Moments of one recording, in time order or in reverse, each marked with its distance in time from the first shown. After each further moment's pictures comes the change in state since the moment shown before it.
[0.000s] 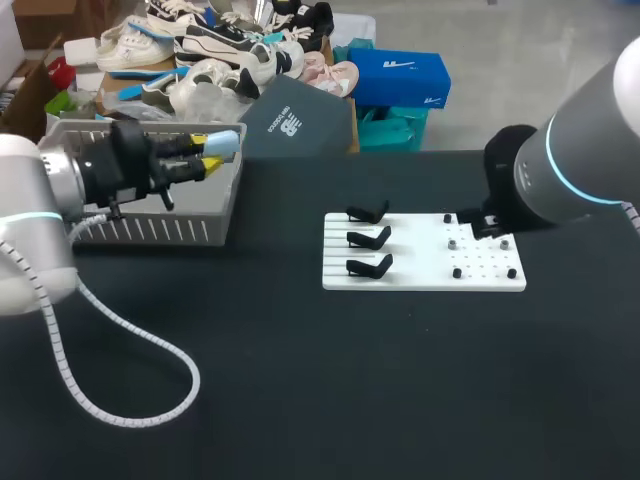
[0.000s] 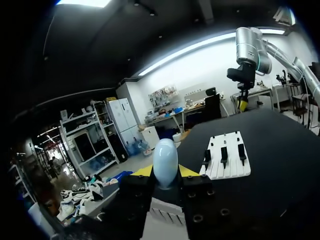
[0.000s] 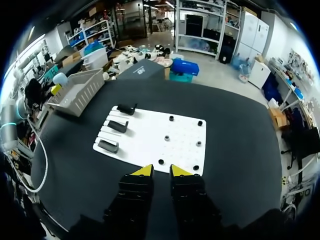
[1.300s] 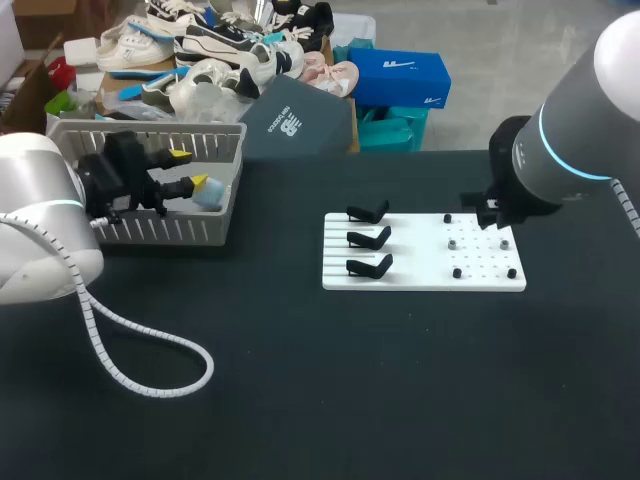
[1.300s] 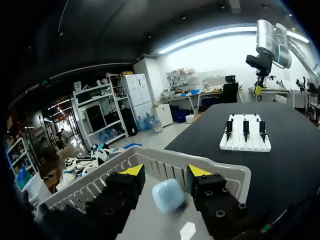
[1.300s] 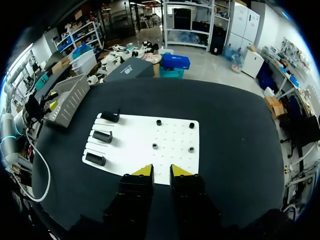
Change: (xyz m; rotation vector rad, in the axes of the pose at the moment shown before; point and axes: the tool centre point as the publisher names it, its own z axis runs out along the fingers) left arm 0.083 0.034 -0.001 -0.100 0.175 -0.143; right arm -0.018 -0.021 0.026 0.024 0.036 0.081
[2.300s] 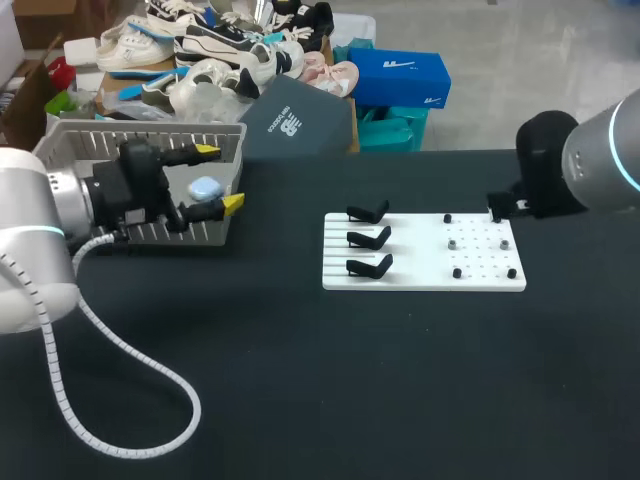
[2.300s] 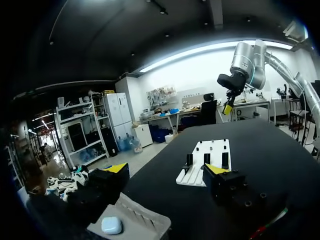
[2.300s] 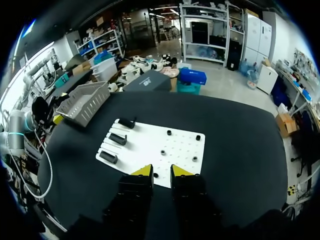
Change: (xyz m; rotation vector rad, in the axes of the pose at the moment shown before) left arm -0.077 -0.099 -0.019 0.179 -0.180 0.031; right arm -0.003 -0.004 -0.028 -0.144 -0.129 -0.099
